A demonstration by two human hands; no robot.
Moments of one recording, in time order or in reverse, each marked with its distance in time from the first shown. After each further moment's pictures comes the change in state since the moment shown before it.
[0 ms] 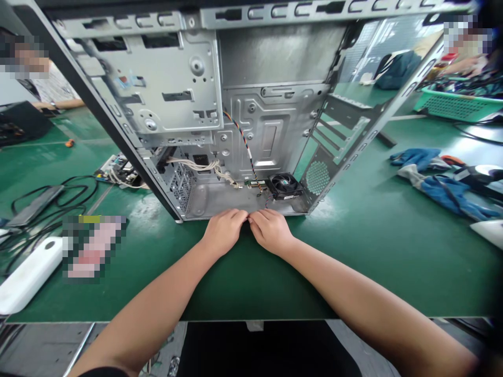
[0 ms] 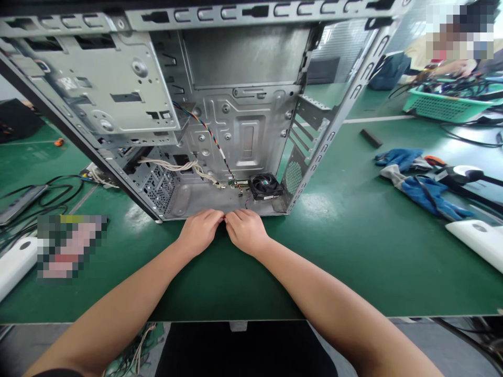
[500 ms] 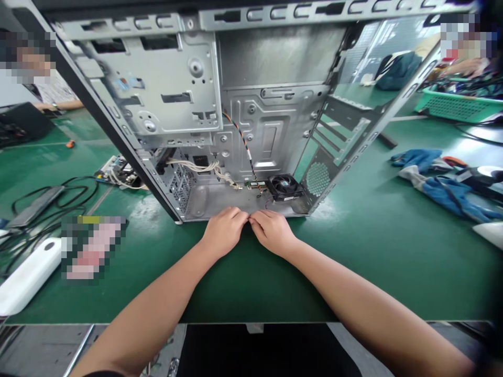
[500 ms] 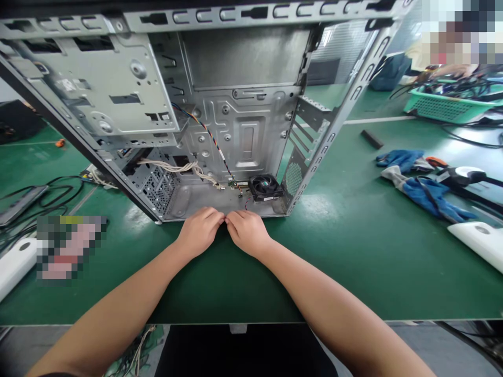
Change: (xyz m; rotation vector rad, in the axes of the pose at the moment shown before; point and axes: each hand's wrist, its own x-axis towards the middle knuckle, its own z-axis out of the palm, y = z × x) left_hand 0.002 0.004 -0.008 0.021 -0.022 -0.003; right_hand 0.001 0.002 -0.009 0.134 -0.057 0.070
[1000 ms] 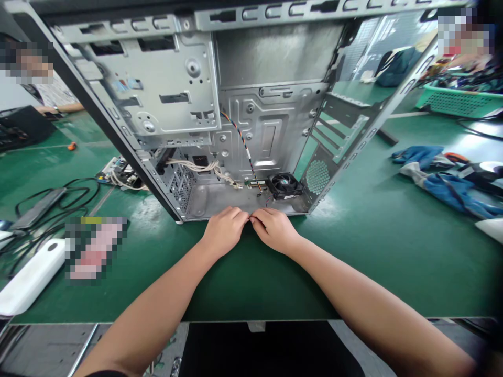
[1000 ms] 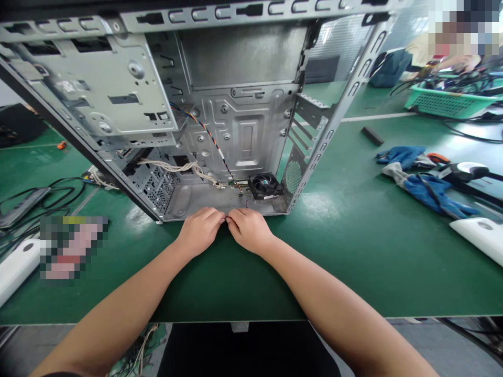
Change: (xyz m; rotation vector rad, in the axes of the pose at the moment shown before) left_hand 0.000 -0.001 -0.001 0.049 0.028 0.062; right_hand 0.001 0.003 -0.004 0.072 -0.060 0.048
